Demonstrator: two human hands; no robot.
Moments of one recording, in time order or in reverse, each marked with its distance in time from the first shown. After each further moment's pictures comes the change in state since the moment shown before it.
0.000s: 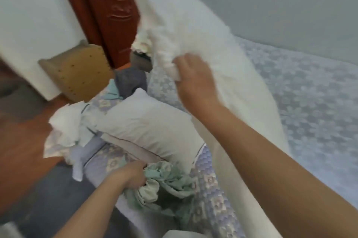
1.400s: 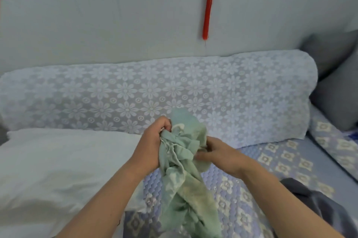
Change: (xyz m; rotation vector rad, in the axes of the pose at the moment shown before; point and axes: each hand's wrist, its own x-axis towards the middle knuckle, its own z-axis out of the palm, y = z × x) left_hand -0.058 0.335 0.005 -0.617 -0.032 1.174; right_hand -0.267 0.103 -0.254 0.809 -0.313 1.244
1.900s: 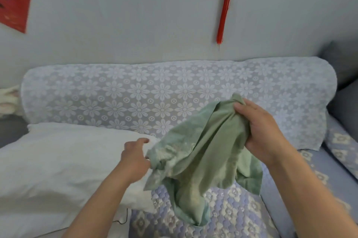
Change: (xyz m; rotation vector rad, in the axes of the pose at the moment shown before) left_hand -0.034 -0.041 -0.061 0.554 0.092 -0.552; right_hand -0.026 -0.099 -0.008 0.511 0.415 -0.209
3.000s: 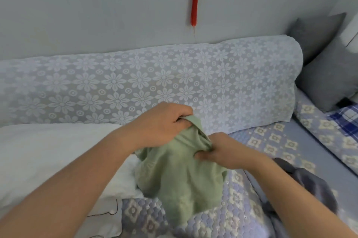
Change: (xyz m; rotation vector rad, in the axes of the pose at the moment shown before) left_hand -0.031 0.142 -0.008 0.162 -0.309 0.752; right_hand -0.032 0.070 -0.039 -1.175 -0.381 0.104
